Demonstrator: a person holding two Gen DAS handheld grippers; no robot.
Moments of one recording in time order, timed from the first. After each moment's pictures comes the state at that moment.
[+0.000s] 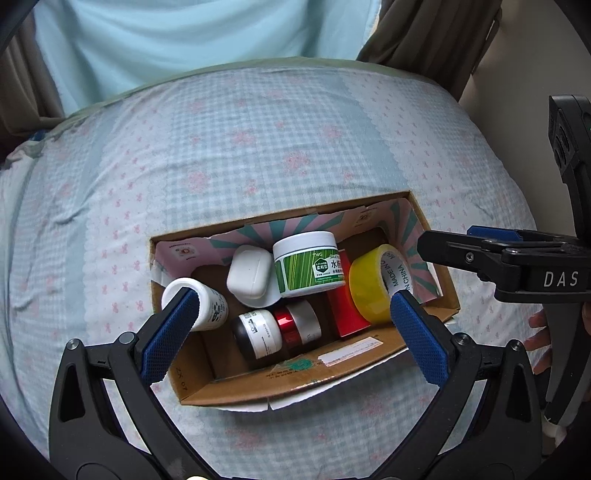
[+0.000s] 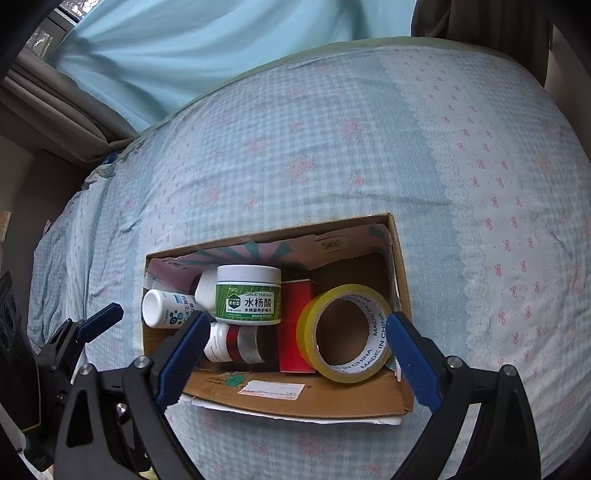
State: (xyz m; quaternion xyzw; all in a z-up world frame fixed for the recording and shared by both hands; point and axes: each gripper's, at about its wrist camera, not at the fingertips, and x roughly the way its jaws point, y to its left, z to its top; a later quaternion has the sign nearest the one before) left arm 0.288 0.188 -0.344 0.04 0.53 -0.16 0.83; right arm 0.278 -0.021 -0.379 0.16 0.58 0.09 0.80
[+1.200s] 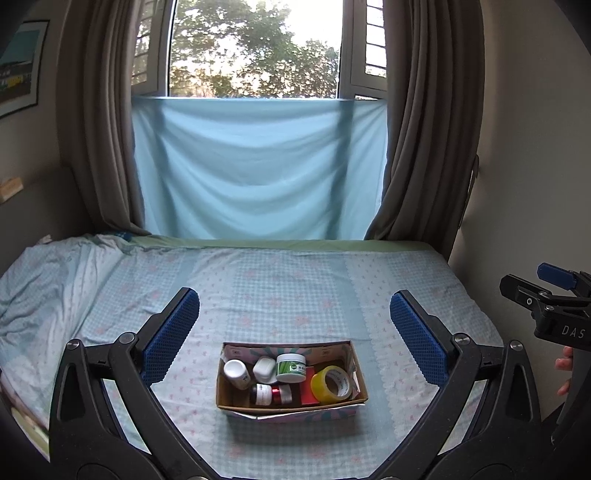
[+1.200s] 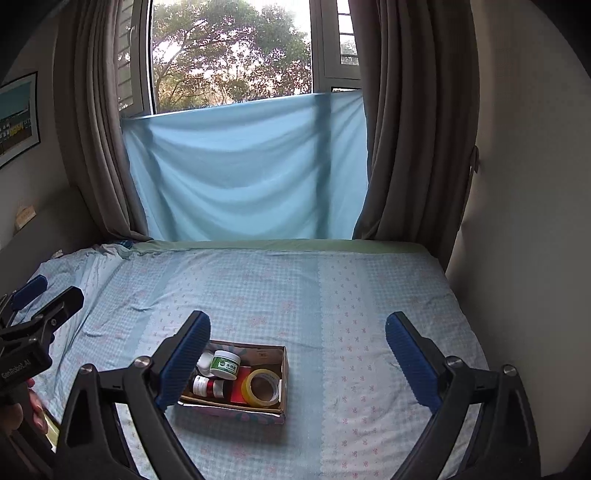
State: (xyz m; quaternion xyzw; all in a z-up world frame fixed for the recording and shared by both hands) left arm 0.096 0.174 -0.050 -0.01 0.26 -0.07 0.96; right arm 0.083 -0.089 -0.088 0.02 0.31 0.00 0.95
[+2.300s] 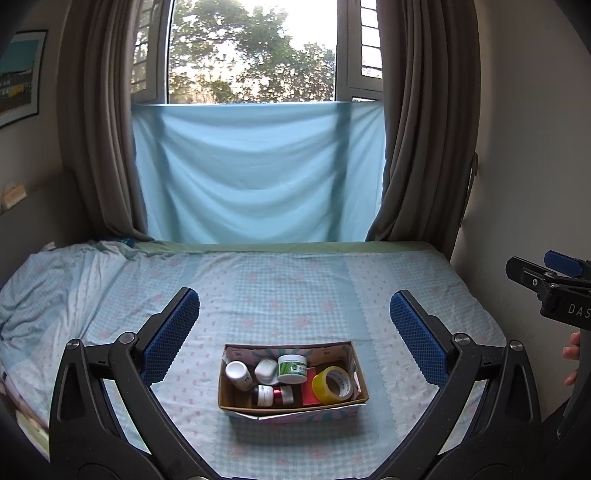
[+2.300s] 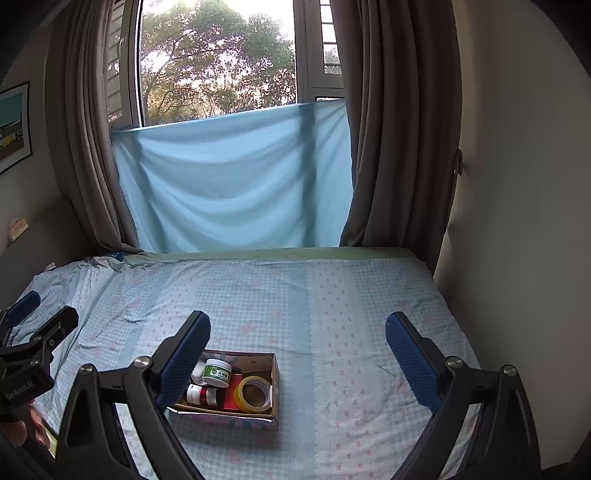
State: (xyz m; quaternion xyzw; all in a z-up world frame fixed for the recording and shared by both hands) left arm 0.088 0.159 -0.051 0.00 0.25 -0.06 0.97; right arm 0.070 -0.097 -0.078 0.03 0.29 -0.02 0.96
